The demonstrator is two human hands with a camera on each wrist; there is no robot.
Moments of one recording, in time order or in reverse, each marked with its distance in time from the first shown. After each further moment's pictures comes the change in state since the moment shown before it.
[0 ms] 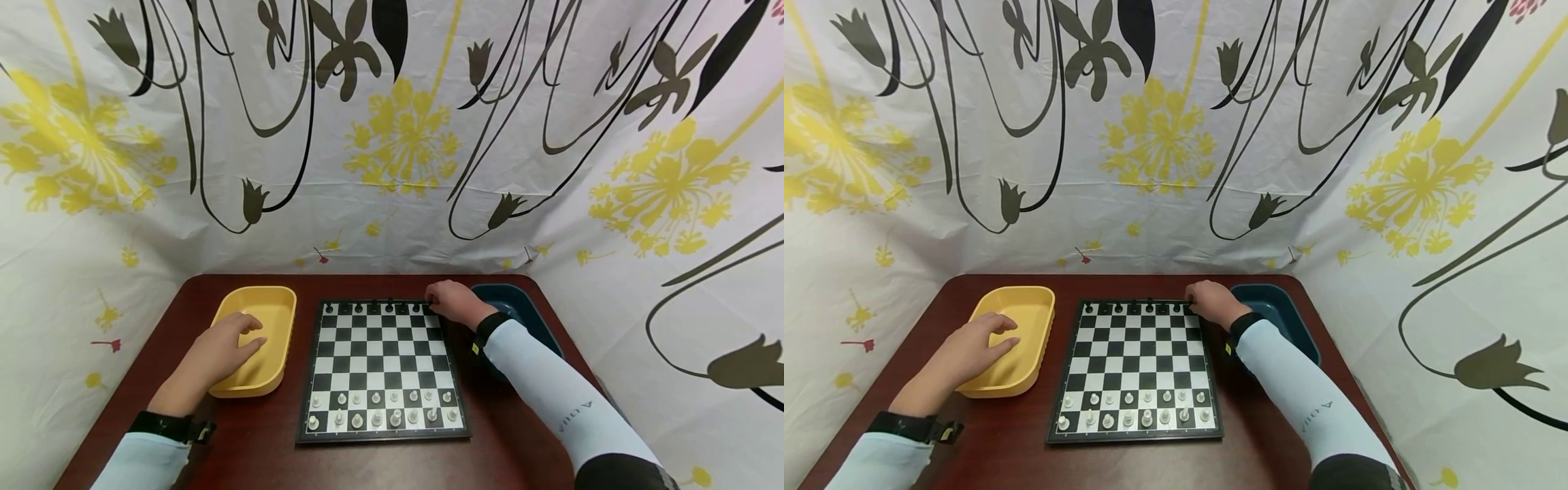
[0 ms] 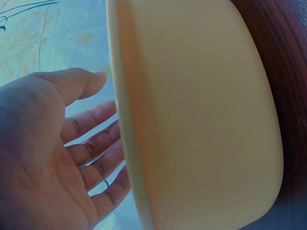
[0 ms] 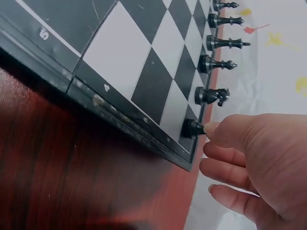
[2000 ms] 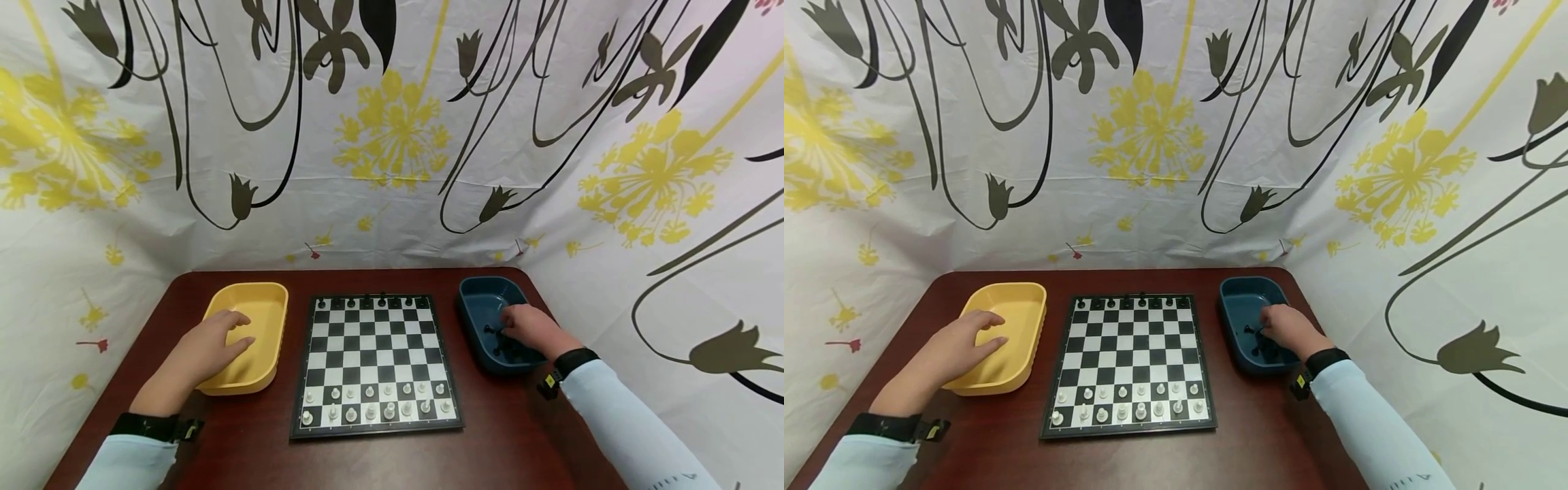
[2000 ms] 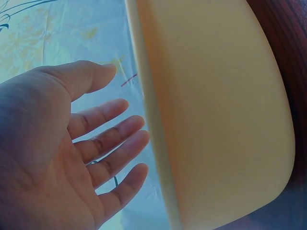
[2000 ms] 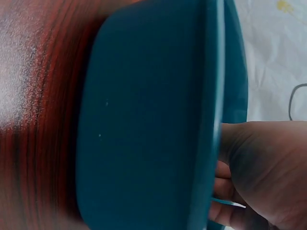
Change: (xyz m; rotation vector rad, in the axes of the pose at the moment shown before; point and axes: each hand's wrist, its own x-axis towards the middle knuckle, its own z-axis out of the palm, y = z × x) left_hand -0.001 -0.001 -0.009 0.016 -0.057 0.013; right_hand -0.155 0.107 -0.006 0.049 -0.006 0.111
